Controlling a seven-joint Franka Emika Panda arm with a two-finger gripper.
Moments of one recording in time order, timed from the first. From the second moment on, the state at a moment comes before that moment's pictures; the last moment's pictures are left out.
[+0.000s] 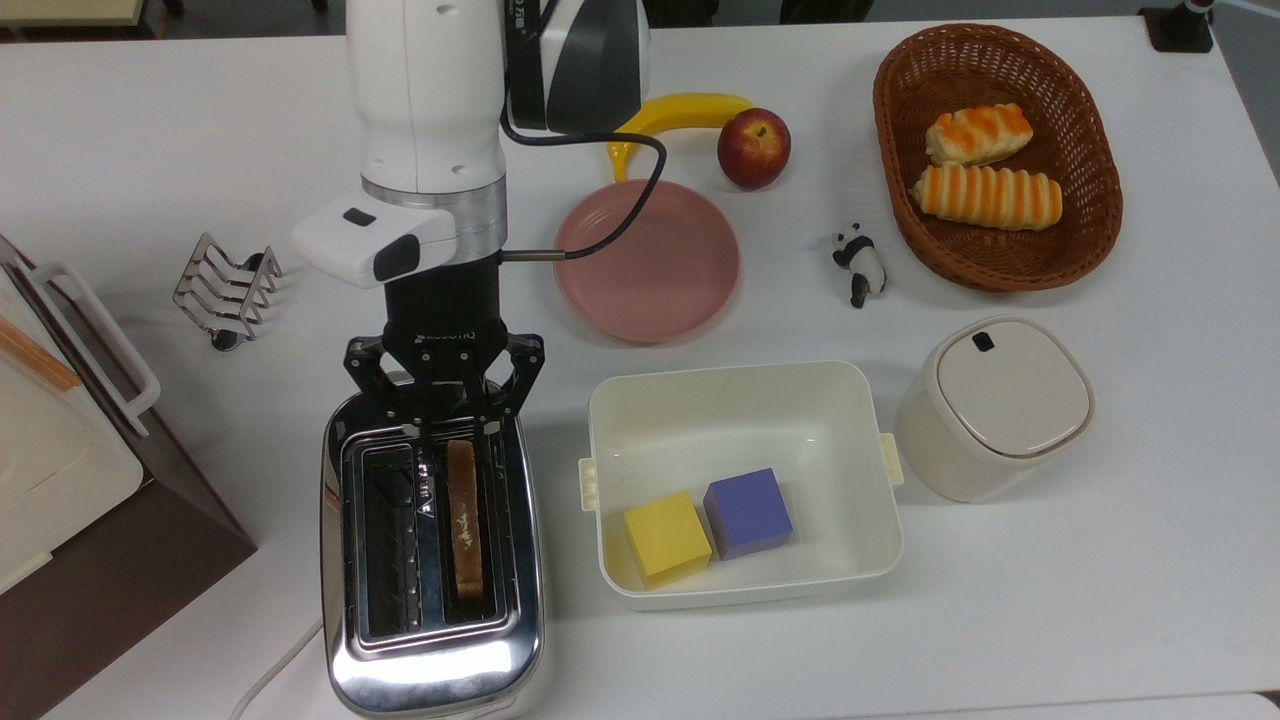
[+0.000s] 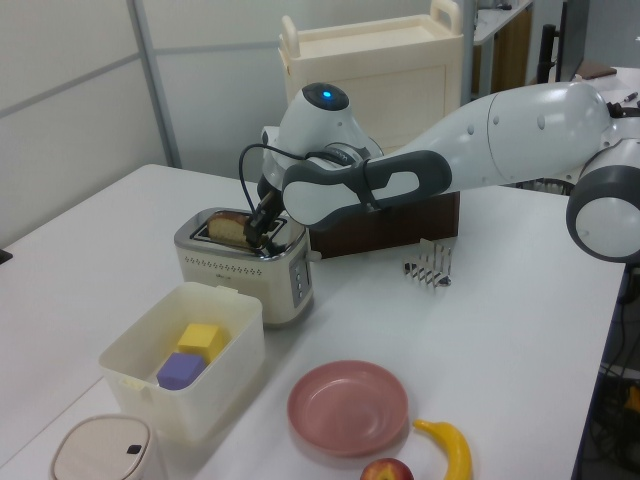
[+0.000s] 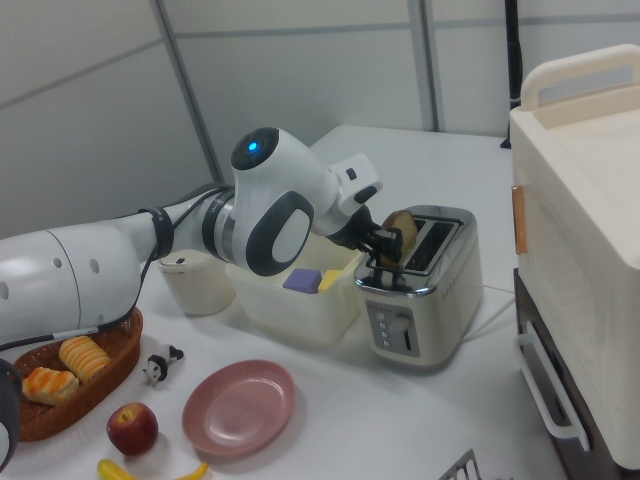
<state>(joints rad) 0.02 0.52 -0.08 -1.42 0.02 2.53 -0.16</state>
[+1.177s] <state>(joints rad) 0.01 0.41 -0.09 -1.37 0.02 2.53 -0.03</state>
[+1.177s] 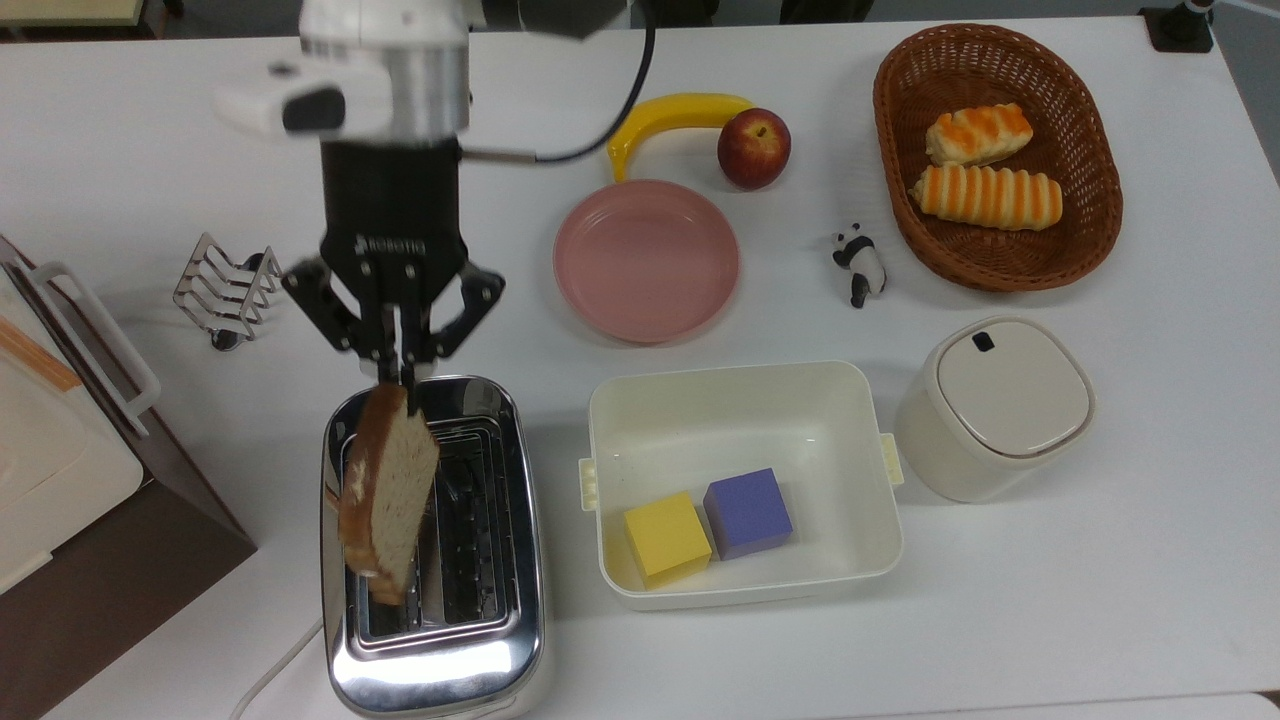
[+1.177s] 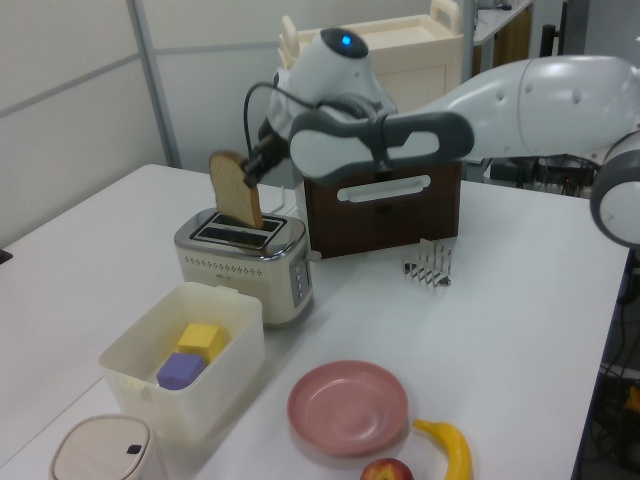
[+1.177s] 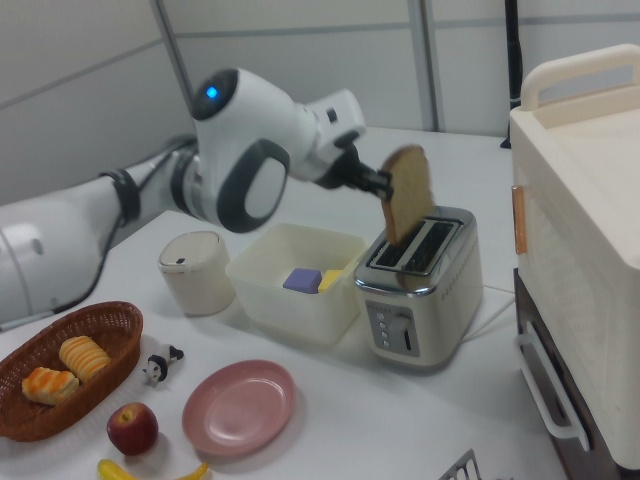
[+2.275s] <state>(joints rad) 0.01 0.26 -0.08 -1.37 0.11 1.80 -0.26</state>
